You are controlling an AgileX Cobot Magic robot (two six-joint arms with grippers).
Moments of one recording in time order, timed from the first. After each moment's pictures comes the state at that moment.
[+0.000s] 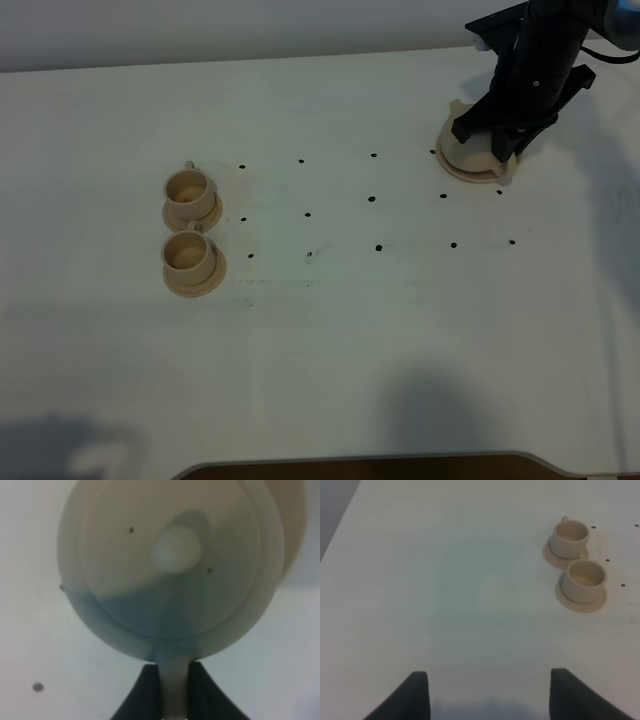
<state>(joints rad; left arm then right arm) 0.07 -0.01 -0.51 -0.03 1.04 0.05 0.13 2.28 -1.94 0.06 1.19 -0.26</state>
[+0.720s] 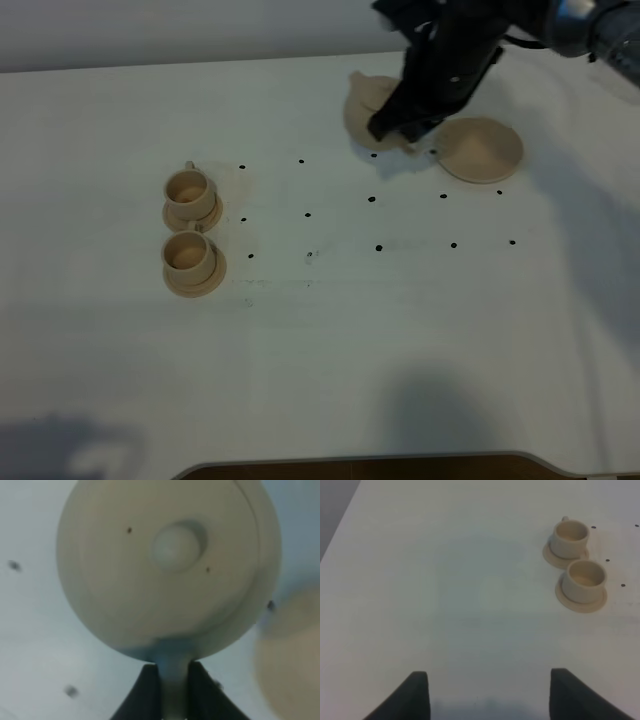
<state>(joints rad) 0.07 -0.01 -0.51 -0.03 1.04 0.05 0.35 2.22 -1.93 0.10 1.02 -0.31</state>
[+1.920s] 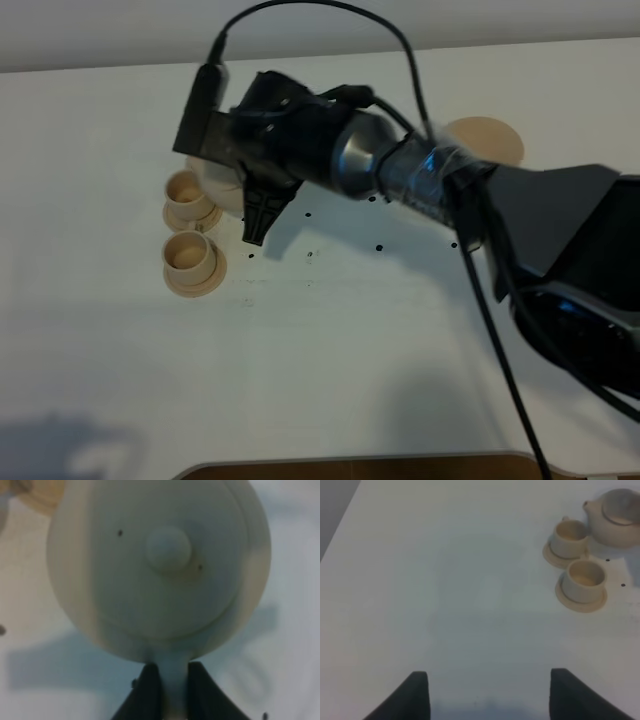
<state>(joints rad) 0.07 -0.01 -0.51 -0.03 1.04 0.05 0.75 2.38 -2.04 -0.42 0.86 -0.26</state>
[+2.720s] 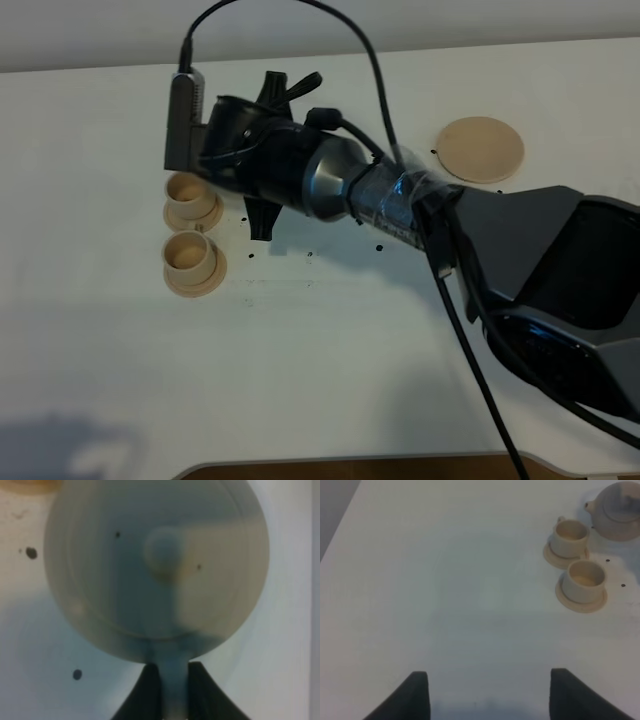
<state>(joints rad) 0.07 -0.01 -0.51 -0.03 1.04 0.05 0.80 2.42 -2.09 -0.65 0.93 -0.27</state>
